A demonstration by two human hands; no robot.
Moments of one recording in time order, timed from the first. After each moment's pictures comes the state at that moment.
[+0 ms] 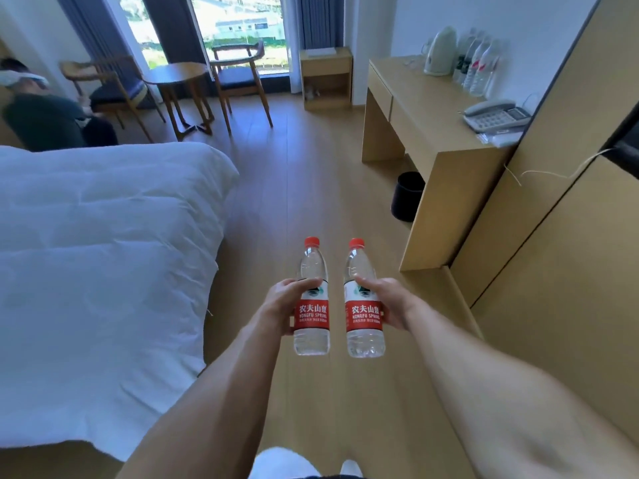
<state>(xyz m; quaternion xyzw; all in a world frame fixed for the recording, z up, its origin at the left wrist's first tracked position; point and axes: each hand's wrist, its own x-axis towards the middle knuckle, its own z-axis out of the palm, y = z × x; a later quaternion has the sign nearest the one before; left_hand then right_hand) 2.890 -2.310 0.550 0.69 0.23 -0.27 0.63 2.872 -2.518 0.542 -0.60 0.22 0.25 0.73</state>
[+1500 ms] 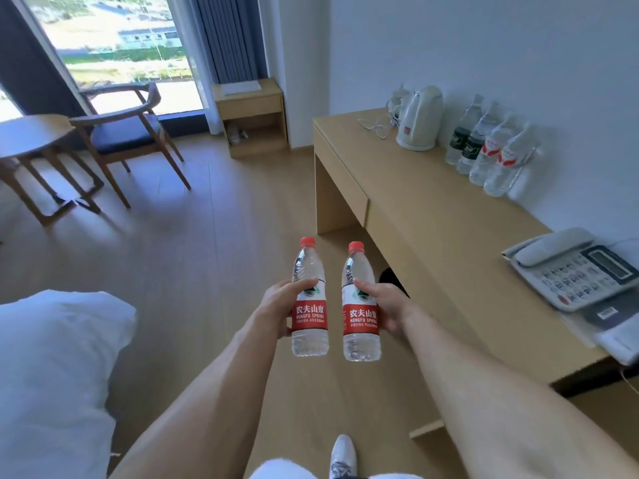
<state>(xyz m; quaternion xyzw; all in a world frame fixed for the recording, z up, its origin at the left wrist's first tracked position) 3.738 -2.519 0.538 0.70 0.16 -0.34 0.61 3.667 -2.723 0.524 -0.56 0.29 0.15 0.76</state>
